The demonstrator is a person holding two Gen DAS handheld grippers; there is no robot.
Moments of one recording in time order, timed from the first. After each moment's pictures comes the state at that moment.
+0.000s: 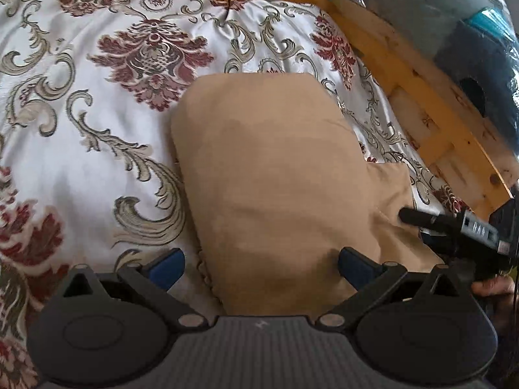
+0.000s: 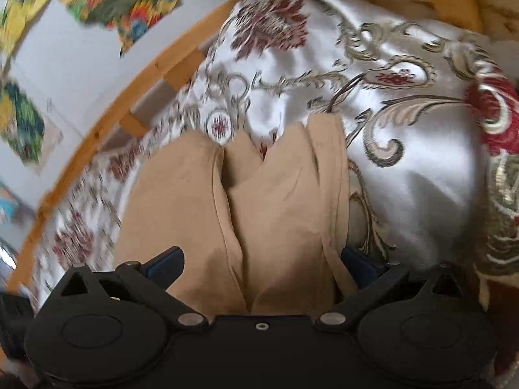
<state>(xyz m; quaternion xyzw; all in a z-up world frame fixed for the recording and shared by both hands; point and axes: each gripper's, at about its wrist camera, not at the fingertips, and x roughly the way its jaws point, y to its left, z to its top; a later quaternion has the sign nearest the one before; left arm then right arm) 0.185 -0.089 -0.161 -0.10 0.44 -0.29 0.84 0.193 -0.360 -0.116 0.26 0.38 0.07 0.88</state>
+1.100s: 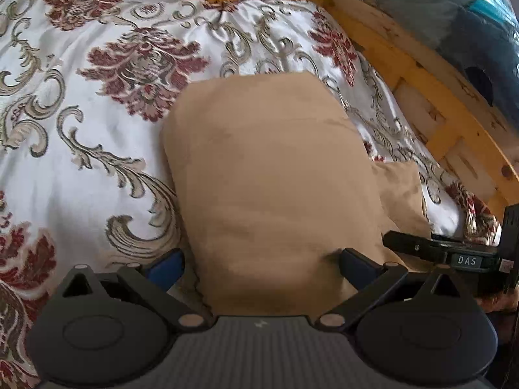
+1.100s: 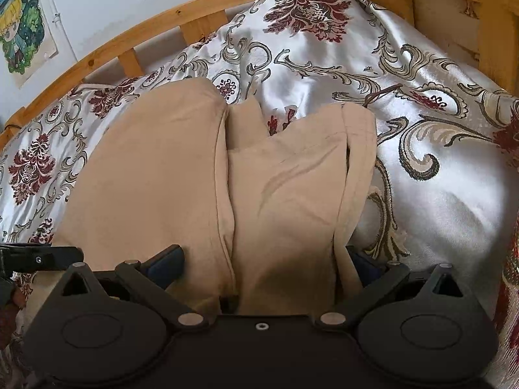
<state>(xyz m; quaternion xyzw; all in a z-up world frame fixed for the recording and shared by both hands) 0.193 -0.098 -0.160 -0.08 0.43 -0.28 0.86 0.199 -0.308 -0.122 0.12 0.40 0.06 0.90</state>
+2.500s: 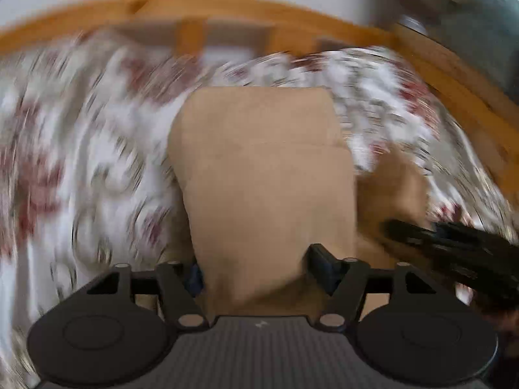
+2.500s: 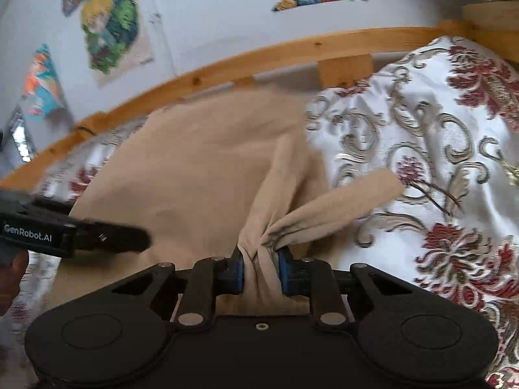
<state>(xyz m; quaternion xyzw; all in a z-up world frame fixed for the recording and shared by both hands) 0.263 -0.033 -0.115 -0.02 0.40 -0.17 0.90 0.292 -0.173 -0.093 0.09 0.29 0.21 0.93</state>
